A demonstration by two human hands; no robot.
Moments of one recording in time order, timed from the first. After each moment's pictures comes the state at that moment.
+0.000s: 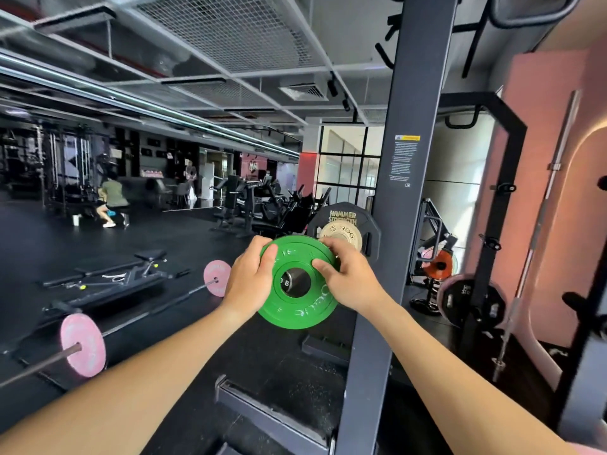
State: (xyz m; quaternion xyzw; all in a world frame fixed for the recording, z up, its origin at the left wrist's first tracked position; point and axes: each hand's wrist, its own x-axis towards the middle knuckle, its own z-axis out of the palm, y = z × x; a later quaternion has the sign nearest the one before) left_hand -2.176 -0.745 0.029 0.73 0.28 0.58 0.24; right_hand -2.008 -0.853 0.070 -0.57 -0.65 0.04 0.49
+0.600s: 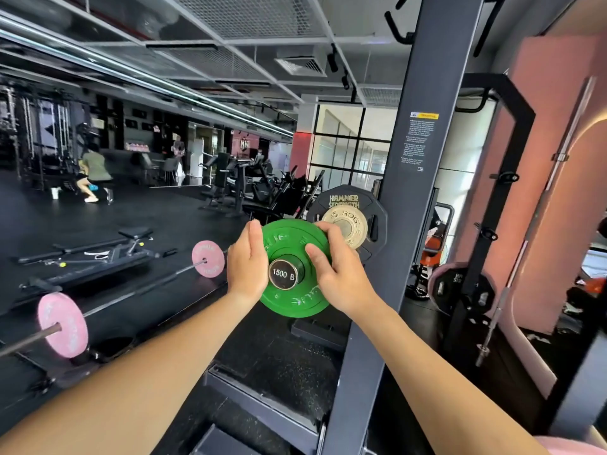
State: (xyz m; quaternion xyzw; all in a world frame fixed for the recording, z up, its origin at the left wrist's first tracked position) left_hand -2.146 -0.689 0.013 0.62 0.32 0.66 0.28; right_hand -2.014 -0.806 0.044 -0.52 -0.68 0.01 0.51
